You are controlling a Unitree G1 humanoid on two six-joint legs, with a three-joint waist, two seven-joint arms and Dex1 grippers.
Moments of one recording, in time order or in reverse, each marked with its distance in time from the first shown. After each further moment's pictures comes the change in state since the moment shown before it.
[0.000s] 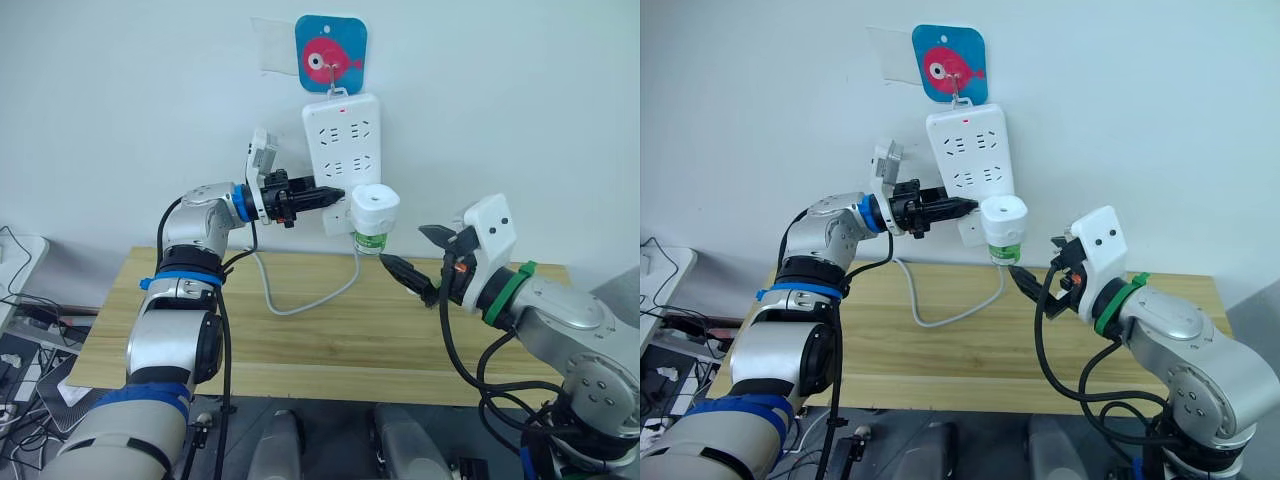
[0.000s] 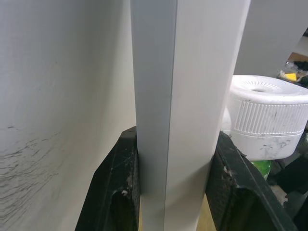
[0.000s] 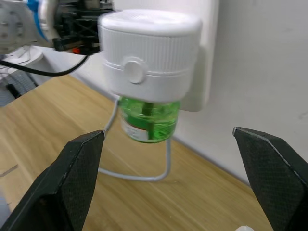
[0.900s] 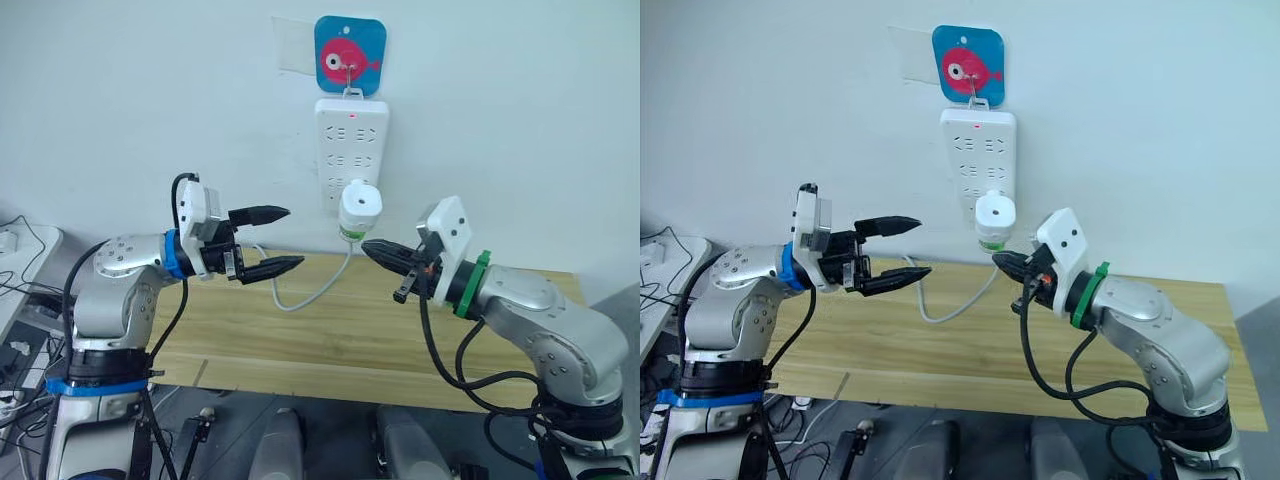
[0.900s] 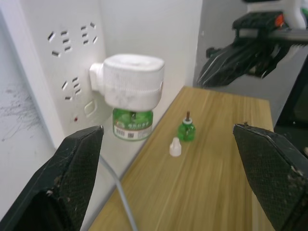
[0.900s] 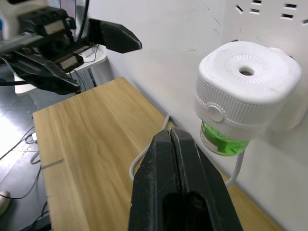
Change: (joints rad) left arm 0.634 0.213 0.064 -0.991 -0.185 0.124 0.217; right arm 0.013 -0.083 0.319 0.275 -0.099 -0.493 0.081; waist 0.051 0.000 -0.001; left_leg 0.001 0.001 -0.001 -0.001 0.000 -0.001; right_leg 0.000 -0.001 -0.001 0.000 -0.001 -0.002
